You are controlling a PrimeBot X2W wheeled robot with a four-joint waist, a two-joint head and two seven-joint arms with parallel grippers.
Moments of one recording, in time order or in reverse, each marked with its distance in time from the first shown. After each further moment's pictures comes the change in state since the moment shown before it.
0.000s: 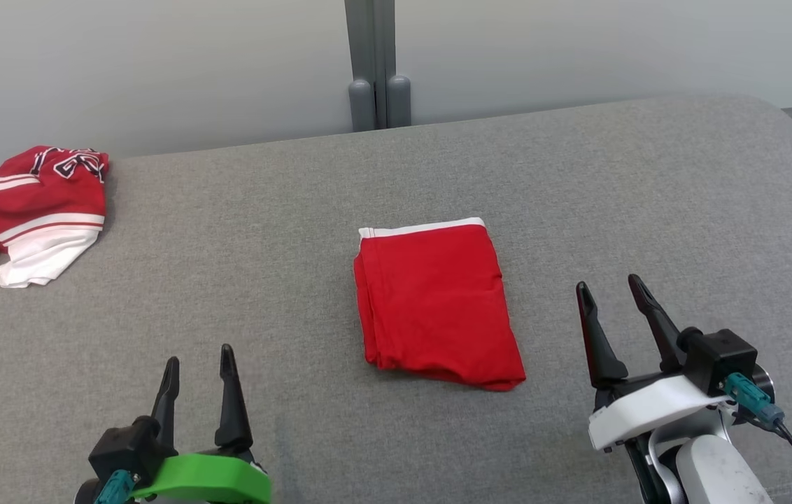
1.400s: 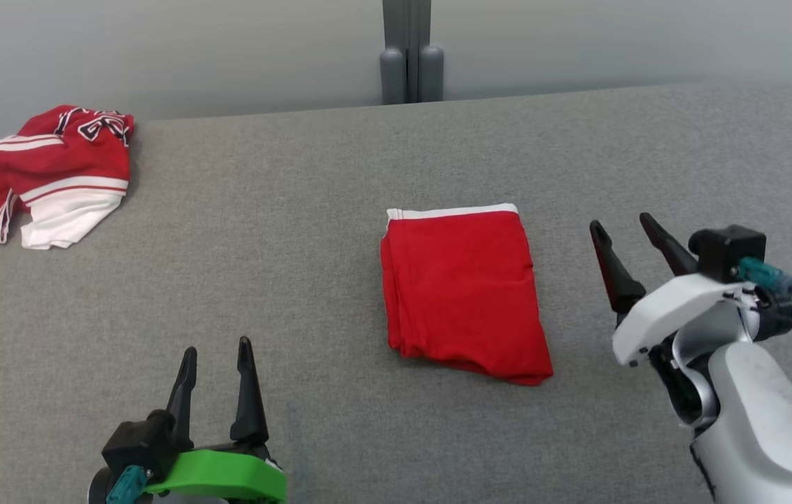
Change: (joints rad) left arm 0.007 0.000 -0.035 -0.035 0.004 -0.004 0.000; right arm -0.213 -0.088 -0.005 0.099 0.092 0.000 0.241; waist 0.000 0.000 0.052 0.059
